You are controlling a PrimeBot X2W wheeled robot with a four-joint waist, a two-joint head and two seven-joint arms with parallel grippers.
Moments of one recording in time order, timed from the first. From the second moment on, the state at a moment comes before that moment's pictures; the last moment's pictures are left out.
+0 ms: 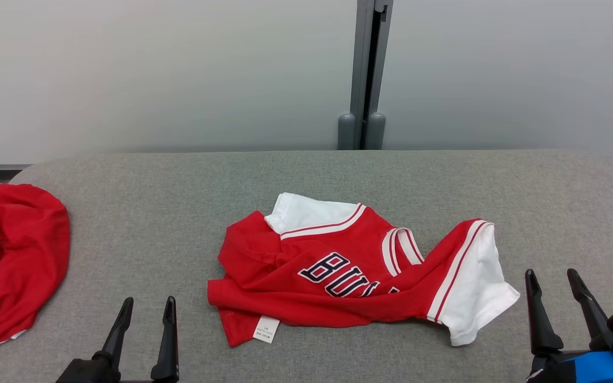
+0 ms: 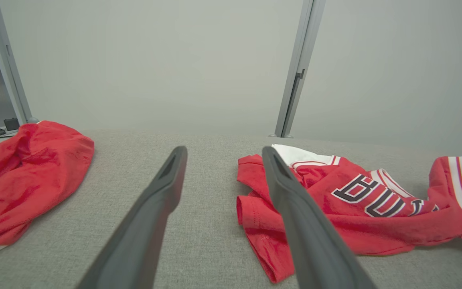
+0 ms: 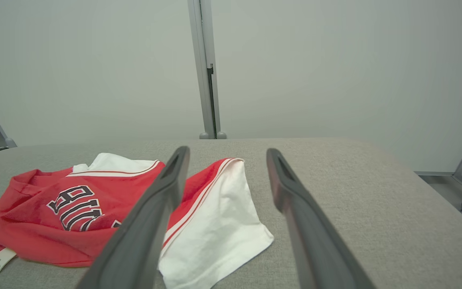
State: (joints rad) left arm 0.12 0.24 -0.22 0.12 -0.36 0.01 -0.26; right arm 0.10 -0.05 -0.14 -0.02 0.14 0.13 -0.08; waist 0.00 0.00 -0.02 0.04
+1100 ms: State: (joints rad) left arm -0.19 0.15 -0.33 0.54 -0.43 0.04 0.17; right arm -0.12 -0.05 -0.17 0.17 0.01 0.13 0.28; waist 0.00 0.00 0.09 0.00
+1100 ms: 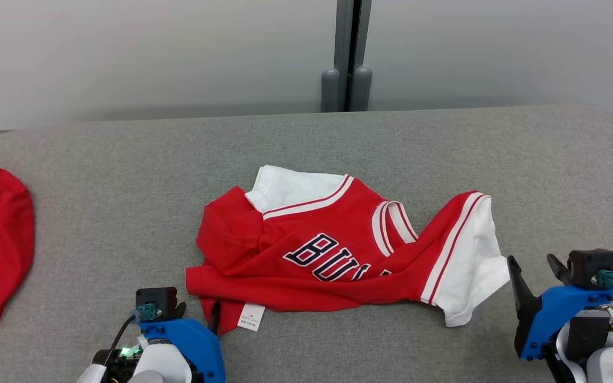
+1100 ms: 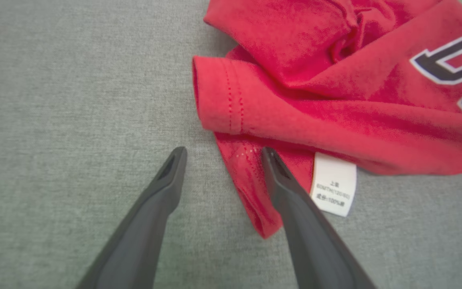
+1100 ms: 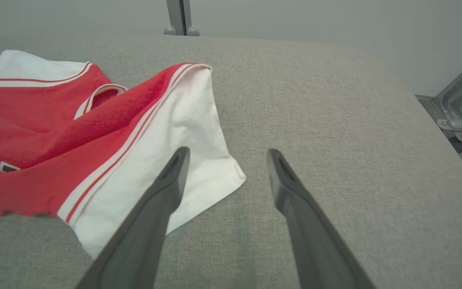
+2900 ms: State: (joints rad) left arm -0.10 0.19 -0.29 0.06 -0.72 -0.11 0.09; right arm -0.14 -0.06 -0.28 -0.04 0.32 0.13 0.48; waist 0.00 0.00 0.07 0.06
